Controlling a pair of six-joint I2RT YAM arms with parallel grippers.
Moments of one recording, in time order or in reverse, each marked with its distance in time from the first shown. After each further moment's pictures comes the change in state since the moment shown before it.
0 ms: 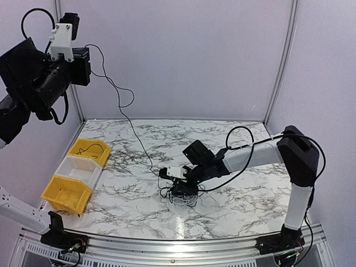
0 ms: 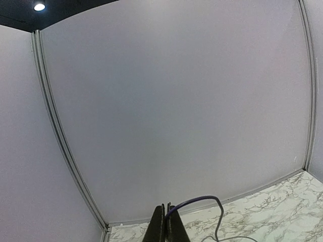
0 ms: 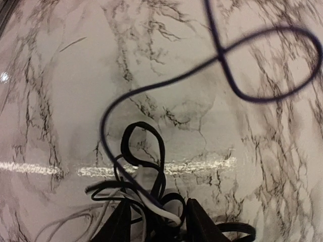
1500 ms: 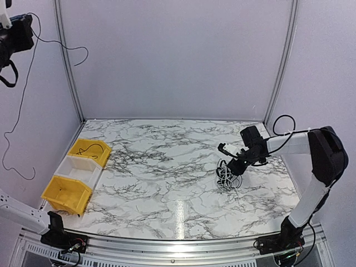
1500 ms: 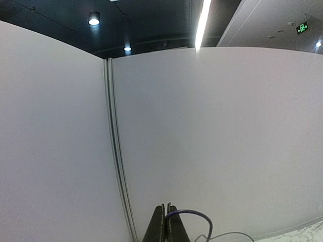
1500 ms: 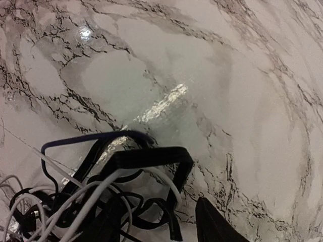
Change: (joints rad) left arm -0.003 -0.039 0.319 0.122 -0.121 0.336; right arm -0.568 -0.200 -0.223 -0.091 0.157 0.000
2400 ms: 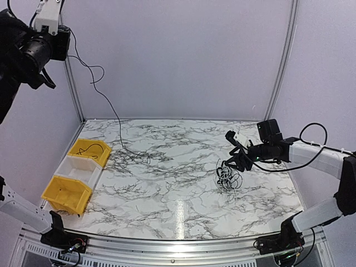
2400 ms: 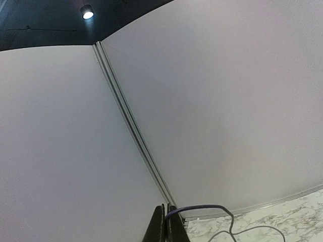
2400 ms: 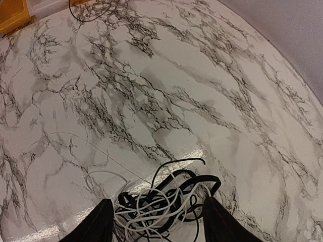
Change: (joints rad) left arm 0.059 0.144 -0.016 -0.084 -0.138 0.097; right arm -0.003 -0.384 -0.106 -0.017 -0.288 0.001
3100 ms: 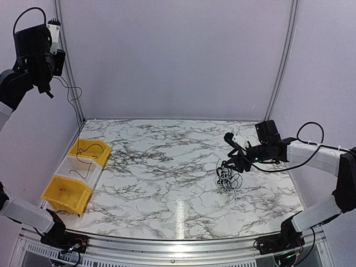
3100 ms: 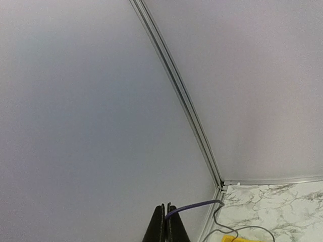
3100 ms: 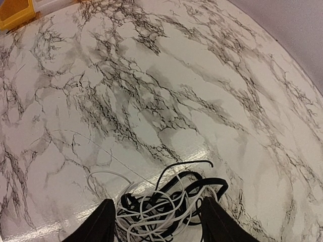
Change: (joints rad) left arm 0.415 0.030 -0.013 -0.409 0.091 -0.380; right arm 0.000 0.034 -0.001 0.010 -0.029 -0.027
